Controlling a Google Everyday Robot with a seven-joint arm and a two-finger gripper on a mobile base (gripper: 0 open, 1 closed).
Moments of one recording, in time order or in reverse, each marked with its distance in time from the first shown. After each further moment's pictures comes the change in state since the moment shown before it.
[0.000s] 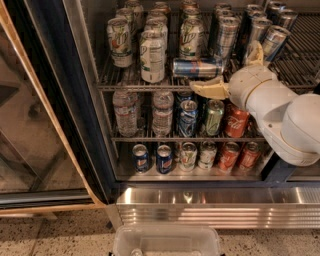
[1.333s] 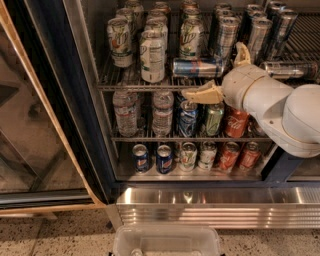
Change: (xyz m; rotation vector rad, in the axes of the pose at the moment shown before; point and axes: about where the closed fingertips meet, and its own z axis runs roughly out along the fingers) arm -0.004 0.034 0.006 -0.174 0.011 -0.036
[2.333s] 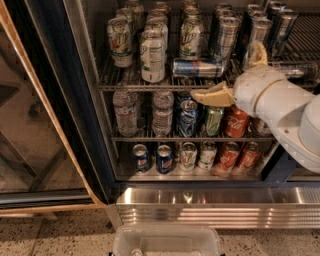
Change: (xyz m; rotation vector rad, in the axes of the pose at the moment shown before) arm -0.011 -0.008 -0.036 0.072 0.029 -0.021
